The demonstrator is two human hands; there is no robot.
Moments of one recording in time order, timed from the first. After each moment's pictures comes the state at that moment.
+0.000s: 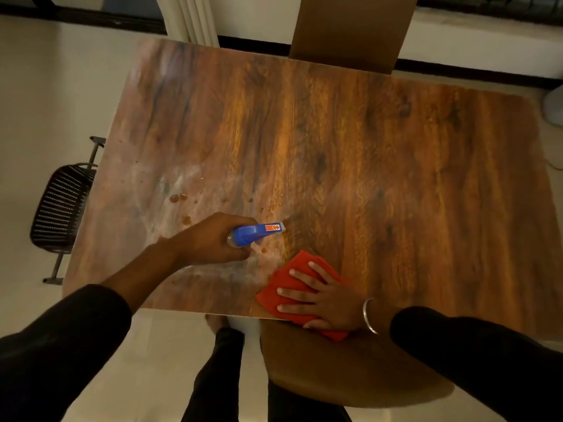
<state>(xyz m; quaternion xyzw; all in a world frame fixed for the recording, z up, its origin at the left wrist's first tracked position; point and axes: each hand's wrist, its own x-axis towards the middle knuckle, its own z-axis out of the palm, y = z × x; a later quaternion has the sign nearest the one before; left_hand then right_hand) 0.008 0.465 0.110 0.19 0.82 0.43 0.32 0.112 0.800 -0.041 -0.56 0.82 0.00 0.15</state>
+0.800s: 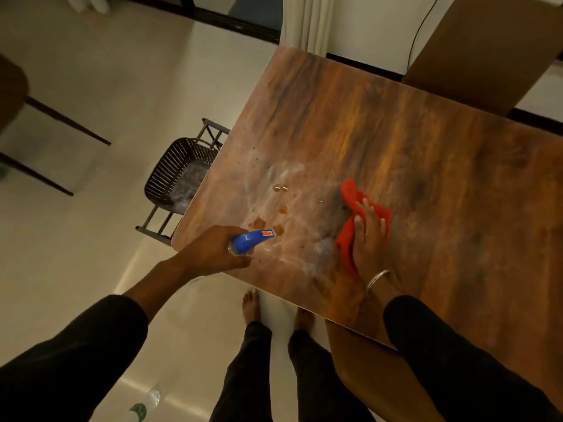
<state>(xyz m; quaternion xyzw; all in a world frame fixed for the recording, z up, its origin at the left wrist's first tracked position) 0.117 0.298 0.088 -0.06 0.89 0.39 0.24 0.013 0.628 -0.012 -0.01 0.92 -0.38 0.06</state>
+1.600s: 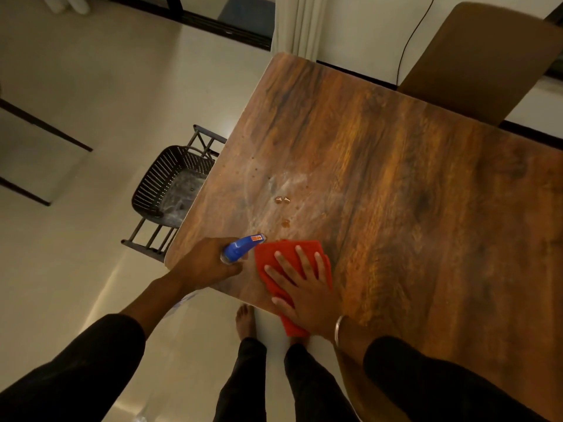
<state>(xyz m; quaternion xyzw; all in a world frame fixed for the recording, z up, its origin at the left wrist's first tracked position) 0.109 0.267 0.034 -0.07 0.89 0.41 0.21 0.101 0.550 -0.060 -0.41 0.91 -0.01 0.10</state>
